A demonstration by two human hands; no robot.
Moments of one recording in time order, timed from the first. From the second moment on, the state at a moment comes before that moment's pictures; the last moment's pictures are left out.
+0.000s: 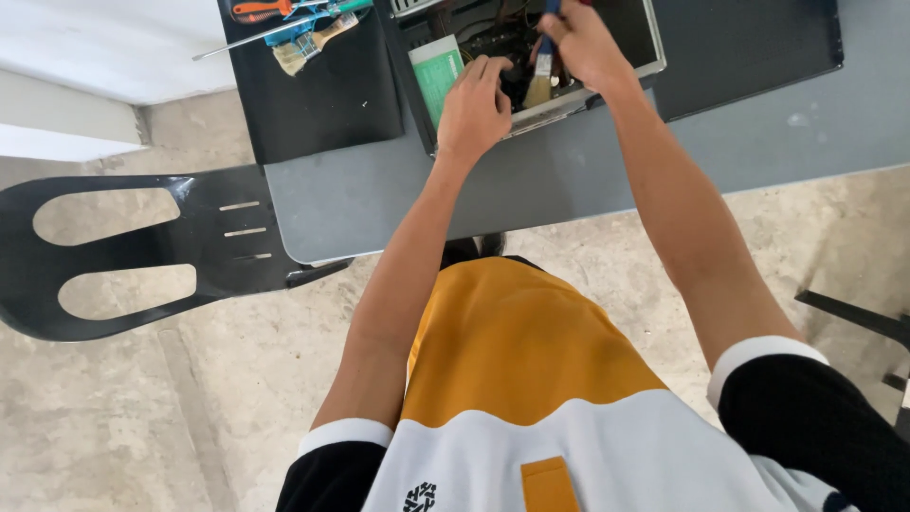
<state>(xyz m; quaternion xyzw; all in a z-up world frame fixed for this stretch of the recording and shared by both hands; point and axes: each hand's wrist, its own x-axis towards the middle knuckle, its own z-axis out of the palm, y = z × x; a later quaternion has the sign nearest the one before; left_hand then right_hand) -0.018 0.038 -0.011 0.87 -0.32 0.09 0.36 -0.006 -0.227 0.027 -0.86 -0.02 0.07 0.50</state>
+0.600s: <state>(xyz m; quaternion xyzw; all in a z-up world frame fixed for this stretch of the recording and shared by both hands) -0.021 0.034 -0.019 0.89 -0.34 0.09 0.30 -0.015 -0.217 0.029 -0.90 0.04 0.07 0.42</state>
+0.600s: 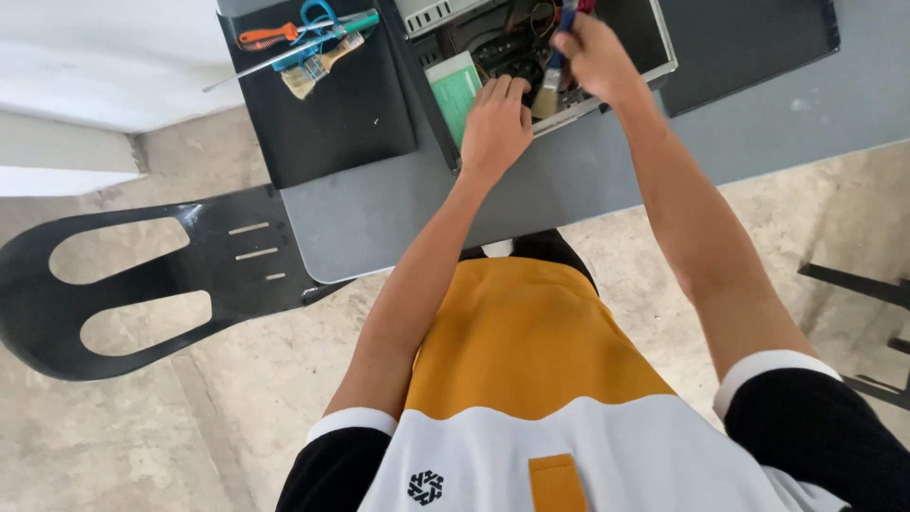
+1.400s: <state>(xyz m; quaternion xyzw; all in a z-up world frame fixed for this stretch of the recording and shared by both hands) -0.025 0.038 -0.009 0.89 -0.31 0.06 0.33 -0.005 -0.202 0.061 -0.84 -0.03 0.18 0.50</state>
